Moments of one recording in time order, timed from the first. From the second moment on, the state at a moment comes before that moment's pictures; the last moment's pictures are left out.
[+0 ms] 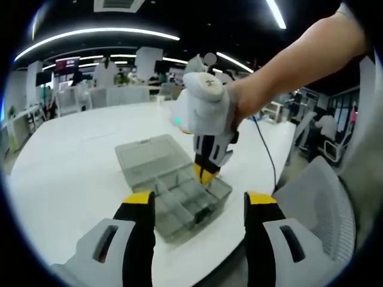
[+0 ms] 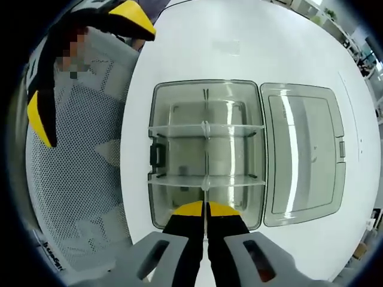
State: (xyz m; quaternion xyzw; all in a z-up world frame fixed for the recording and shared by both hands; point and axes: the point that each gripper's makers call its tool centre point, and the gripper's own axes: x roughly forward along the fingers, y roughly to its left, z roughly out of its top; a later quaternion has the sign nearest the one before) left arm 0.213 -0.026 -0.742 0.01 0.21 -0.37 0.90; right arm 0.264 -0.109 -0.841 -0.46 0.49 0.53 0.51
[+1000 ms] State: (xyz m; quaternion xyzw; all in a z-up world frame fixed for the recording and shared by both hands) left arm 0.211 -0.027 -0.752 0.02 0.23 -0.38 0.90; right arm 0.251 -0.113 -0.821 -0.41 0.44 0.54 0.59
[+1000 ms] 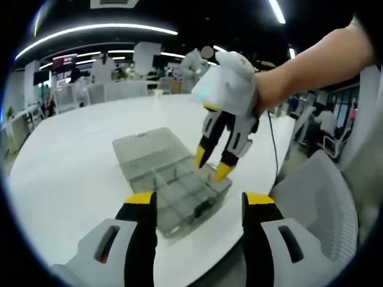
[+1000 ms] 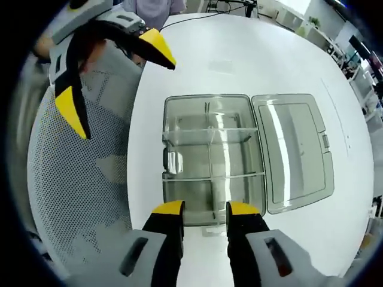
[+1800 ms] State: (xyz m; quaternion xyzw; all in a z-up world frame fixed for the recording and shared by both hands) left arm 0.209 -0.029 -0.745 0.02 0.23 -0.38 0.89; right arm 0.216 -0.099 -0.773 -0.30 0.33 0.53 0.72
